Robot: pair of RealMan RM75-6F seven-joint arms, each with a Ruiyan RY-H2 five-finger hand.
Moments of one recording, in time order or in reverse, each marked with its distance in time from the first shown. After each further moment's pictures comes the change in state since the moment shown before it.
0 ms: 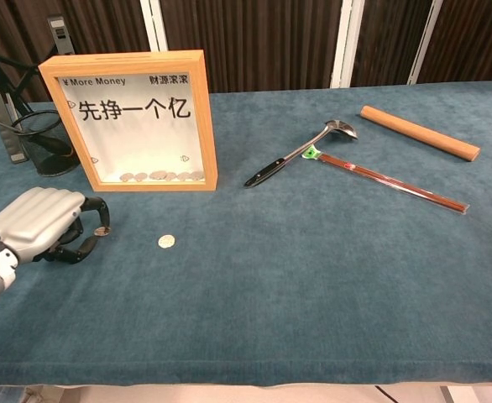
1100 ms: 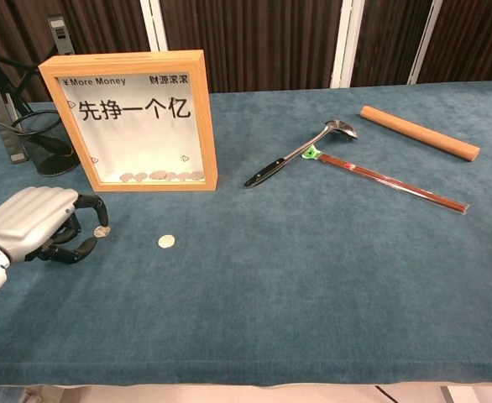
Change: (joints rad) left arm 0.007 0.031 0.026 -0.057 -0.008 0.041 -0.065; right arm 0.002 -0.005 -0.001 0.003 0.000 -0.005 -0.010
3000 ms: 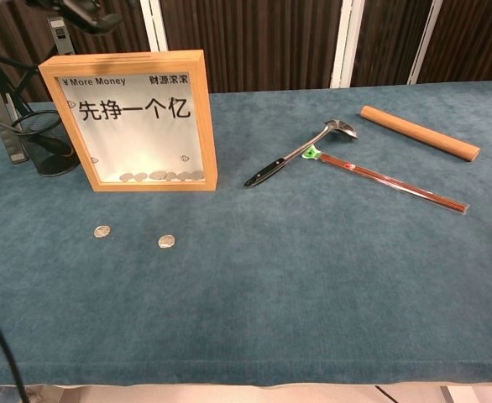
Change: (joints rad) left arm -0.413 0.639 -0.211 -0.867 -0.466 -0.040 0.176; right arm -0.019 0.038 0.014 -0.003 -0.004 0.033 0.073
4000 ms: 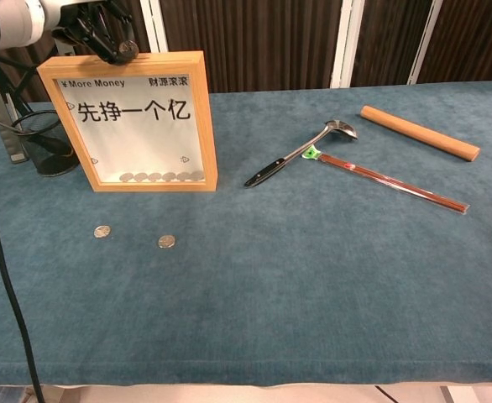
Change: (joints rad) left arm -0.149 -0.057 -0.040 0.171 -0.391 -0.207 0.165; right arm -0.002 0.009 0.008 0.002 0.012 0.003 0.019
